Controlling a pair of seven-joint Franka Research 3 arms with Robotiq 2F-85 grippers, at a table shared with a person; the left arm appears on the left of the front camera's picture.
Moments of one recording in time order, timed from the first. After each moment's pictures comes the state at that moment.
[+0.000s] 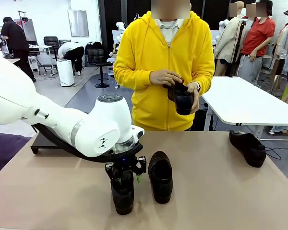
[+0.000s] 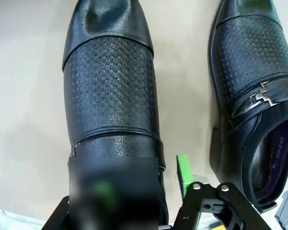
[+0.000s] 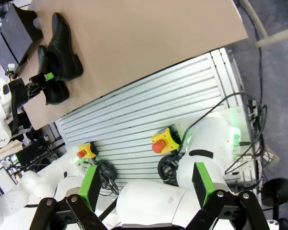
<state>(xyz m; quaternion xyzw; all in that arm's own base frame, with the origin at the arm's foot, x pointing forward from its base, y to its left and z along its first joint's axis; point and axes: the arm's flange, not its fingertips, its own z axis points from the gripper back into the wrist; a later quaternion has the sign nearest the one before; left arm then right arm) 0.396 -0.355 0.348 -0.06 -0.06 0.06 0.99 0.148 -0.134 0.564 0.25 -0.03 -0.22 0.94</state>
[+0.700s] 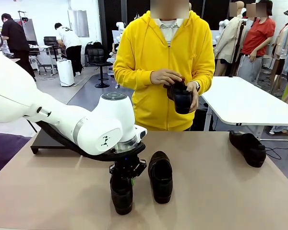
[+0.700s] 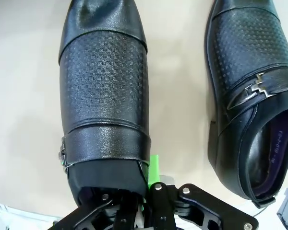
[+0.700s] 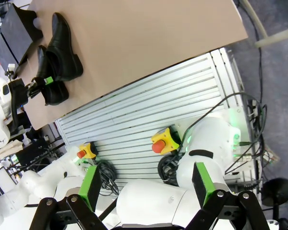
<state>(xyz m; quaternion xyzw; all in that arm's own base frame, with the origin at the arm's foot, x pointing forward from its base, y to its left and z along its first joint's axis) 0.393 -0.362 0.353 -0.05 -0.05 0.05 1.00 0.148 -0.134 0.564 0.25 -0.03 -0.22 0.94</state>
